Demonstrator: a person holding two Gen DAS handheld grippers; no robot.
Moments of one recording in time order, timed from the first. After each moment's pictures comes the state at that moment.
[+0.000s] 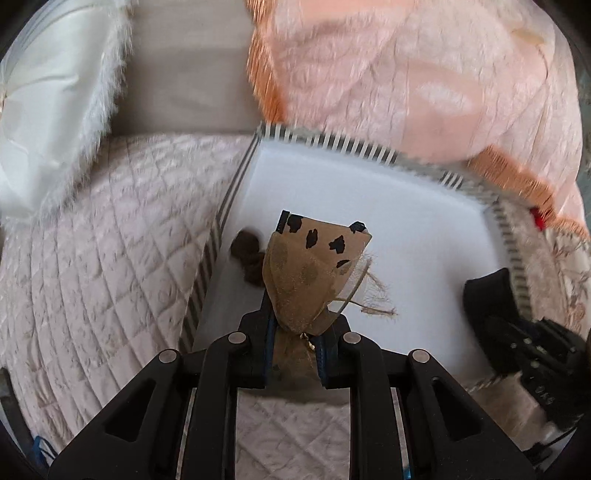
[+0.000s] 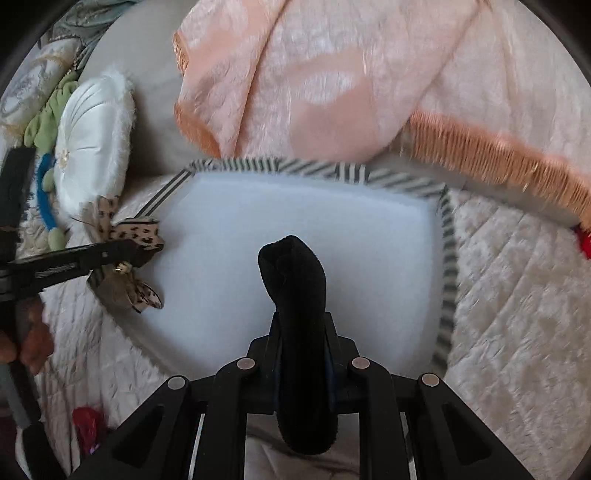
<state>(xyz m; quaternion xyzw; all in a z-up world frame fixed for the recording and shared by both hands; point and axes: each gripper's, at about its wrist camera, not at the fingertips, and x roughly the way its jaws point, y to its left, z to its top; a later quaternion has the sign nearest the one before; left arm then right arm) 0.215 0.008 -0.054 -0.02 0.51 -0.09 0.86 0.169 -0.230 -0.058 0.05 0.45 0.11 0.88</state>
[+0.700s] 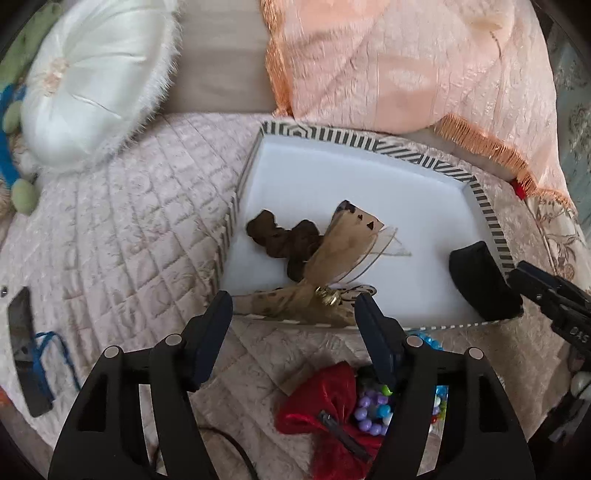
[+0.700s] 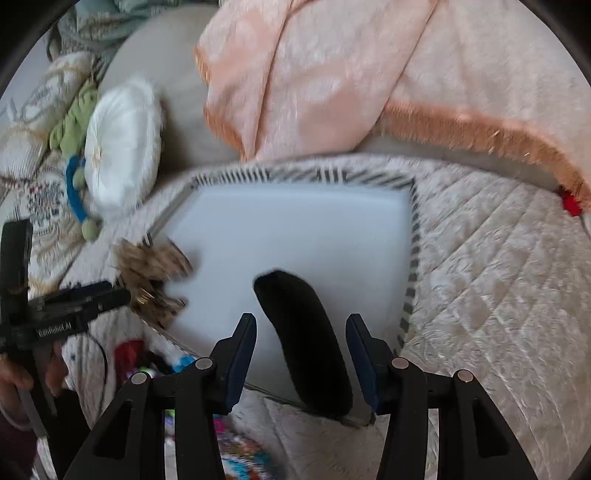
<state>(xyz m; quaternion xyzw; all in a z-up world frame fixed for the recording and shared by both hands) 0.093 0.020 -0.026 -0.02 0.49 -0.08 0.87 0.071 -0.258 -0.021 0.07 0.42 0.11 0.90</state>
